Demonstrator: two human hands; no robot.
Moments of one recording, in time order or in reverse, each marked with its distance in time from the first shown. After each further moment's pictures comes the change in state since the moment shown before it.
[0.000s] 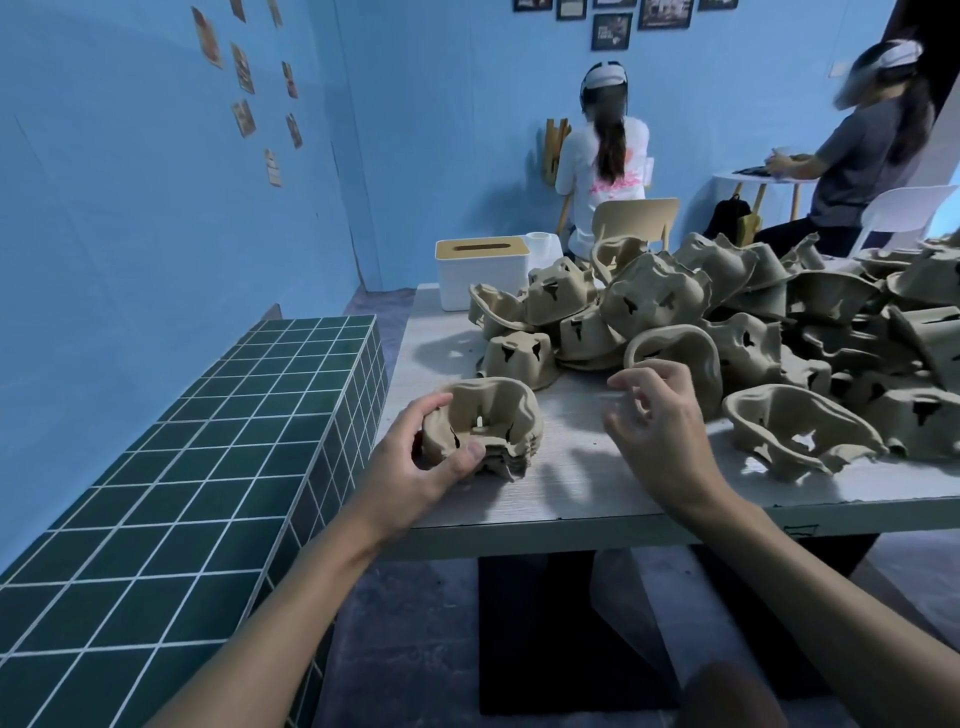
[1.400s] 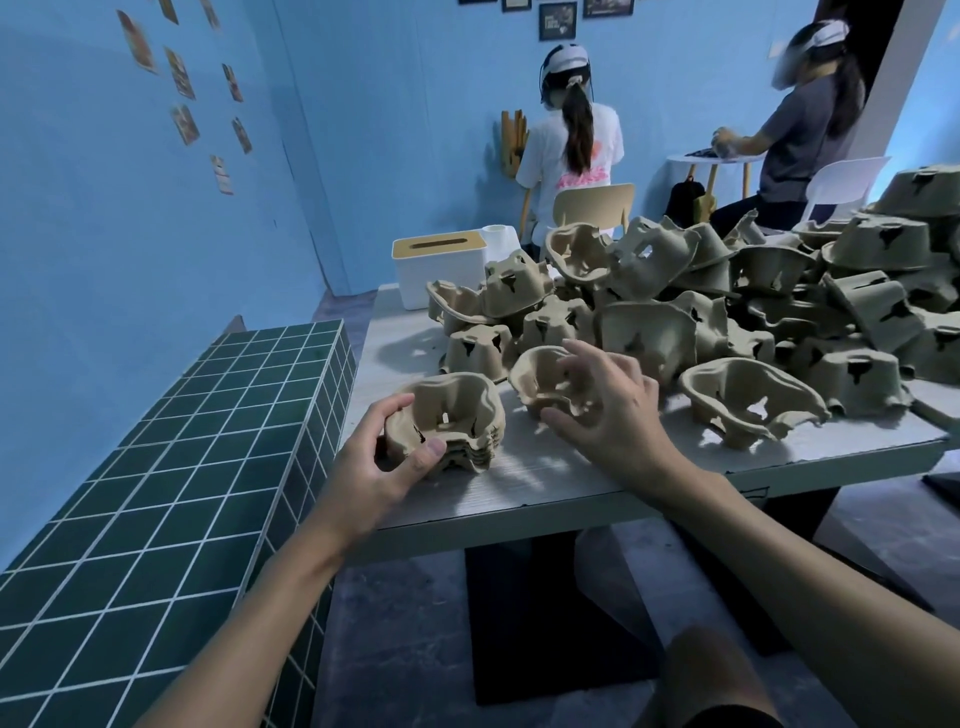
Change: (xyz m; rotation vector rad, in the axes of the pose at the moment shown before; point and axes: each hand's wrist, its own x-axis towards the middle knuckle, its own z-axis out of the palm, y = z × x) left_hand 0.000 0.002 0.001 0.002 -0.012 0.026; right_hand -0.004 0.005 -0.003 -0.098 -0.055 -0.162
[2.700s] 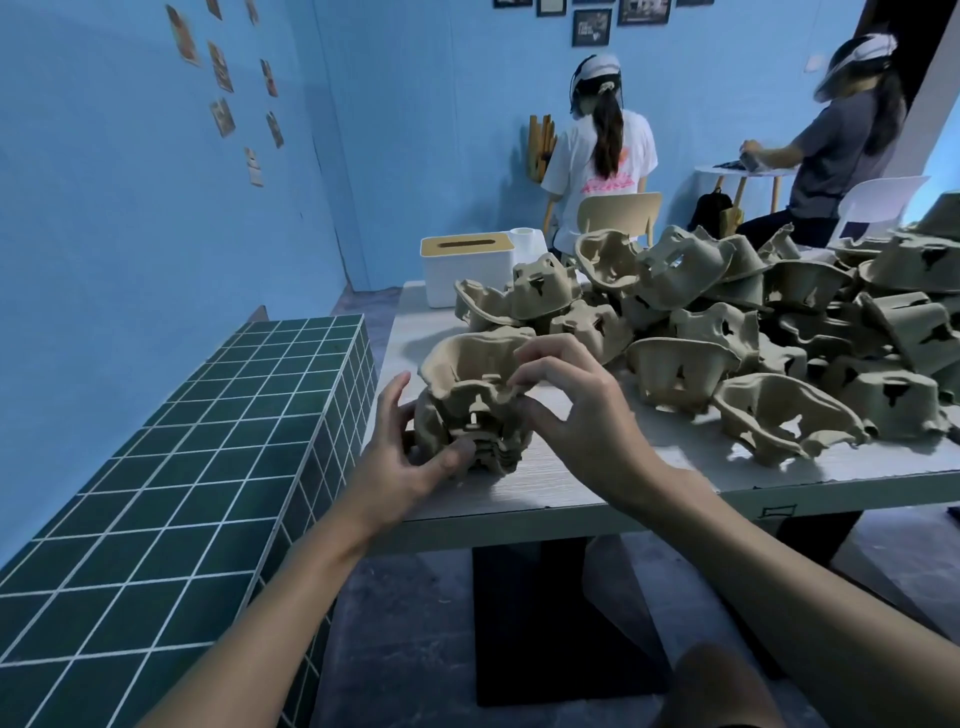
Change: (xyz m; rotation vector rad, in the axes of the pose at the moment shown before) left_hand -0.002 0.003 0.001 -0.116 -0.012 -0.051; right_hand 0.014 -0.063 0.013 0.316 -0.003 -0.281
